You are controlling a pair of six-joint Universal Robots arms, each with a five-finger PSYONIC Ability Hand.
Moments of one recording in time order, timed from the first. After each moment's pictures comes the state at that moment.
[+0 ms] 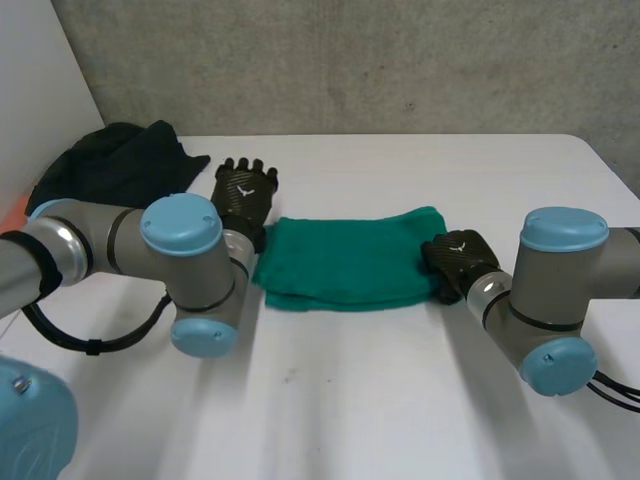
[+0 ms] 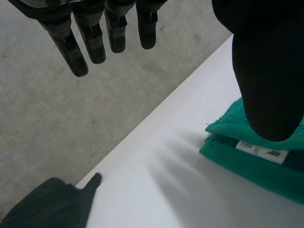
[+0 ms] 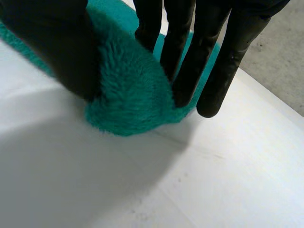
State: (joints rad) left arm 4.15 -2.42 -1.12 3.52 -1.76 3.58; right arm 1.94 -0.84 1.40 -0.18 1.47 2.73; left_hand 0.22 0.22 0.22 0.22 0.05; right_hand 0.84 1.07 1.08 1.08 0.86
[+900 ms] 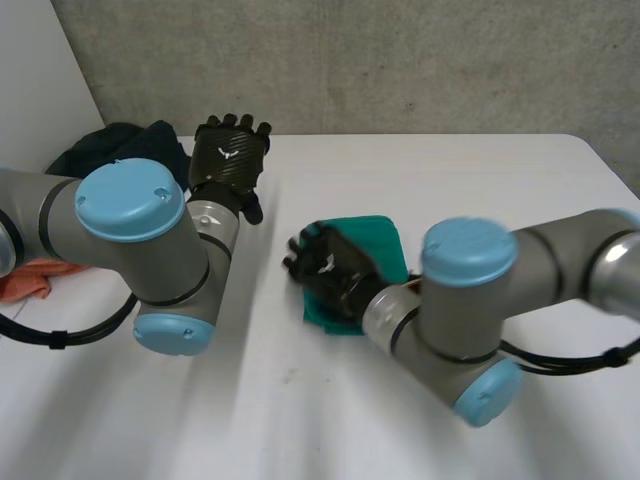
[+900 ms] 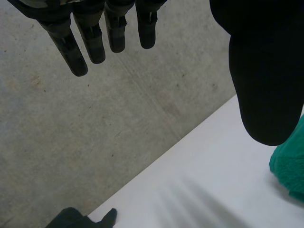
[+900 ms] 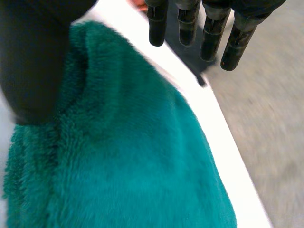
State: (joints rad) left arm 4.14 -2.16 -1.27 3.53 -1.75 3.47; right arm 2.23 -0.89 1.31 -0.18 1.29 2.42; left_hand 0.21 0.21 0.22 0.21 0.05; right_hand 0.20 0.22 0.22 0.24 0.07
